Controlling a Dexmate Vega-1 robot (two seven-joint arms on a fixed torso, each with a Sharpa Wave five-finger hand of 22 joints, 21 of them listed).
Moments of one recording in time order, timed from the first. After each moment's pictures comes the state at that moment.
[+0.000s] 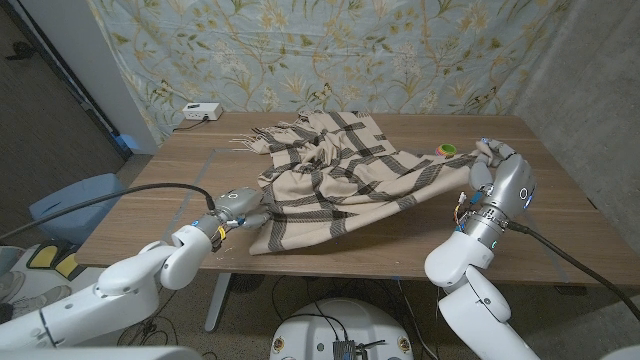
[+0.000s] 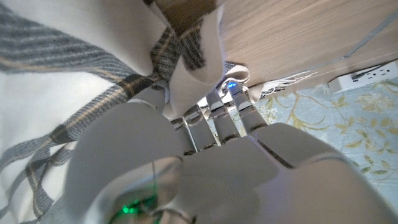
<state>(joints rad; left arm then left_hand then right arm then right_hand) 1.44 1.13 0.24 -2.15 0.45 0.21 0.18 0.93 0.18 0.49 0.00 0.28 0.81 -0.12 0.43 0.36 1.00 -0.15 0.42 0.37 0.60 -0.06 0.22 0.19 0.26 0.14 0.29 0.20 -1.46 -0.28 -0.28 -2.19 -0.58 -0.49 -1.11 1.19 0.16 0.46 -0.10 0.17 1.00 -0.01 0.25 0.18 1.07 -0.04 0.33 0.18 1.19 -0.22 0.48 0.30 0.80 -0.09 0.76 0.24</state>
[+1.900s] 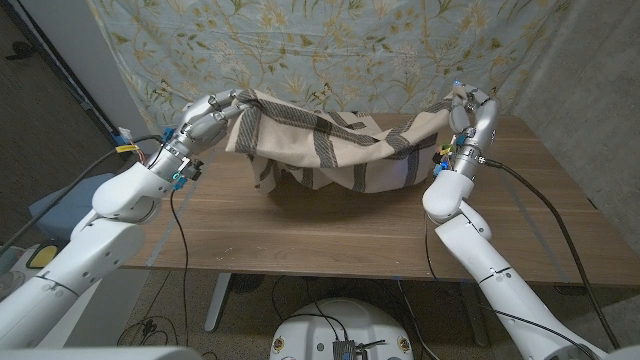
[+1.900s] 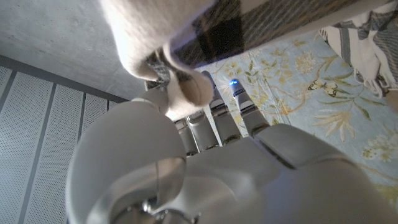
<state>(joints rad) 1.28 0.83 -0.05 -1.91 -0.75 -0.47 -0.31 0.96 0.17 0.55 0.02 0.30 0.78 -0.09 0.43 0.51 1.02 -0.14 0.57 0.54 0.67 -0.06 0.20 0.20 0.29 0.13 0.34 0.22 -1.01 -0.32 -0.28 -1.78 -0.23 0.03 -0.97 1.18 0.16 0.47 -0.11 0.17 1.00 -0.02 0.23 0.19 1.07 -0.04 0.28 0.19 1.19 -0.22 0.47 0.32 0.76 -0.08 0.81 0.23</state>
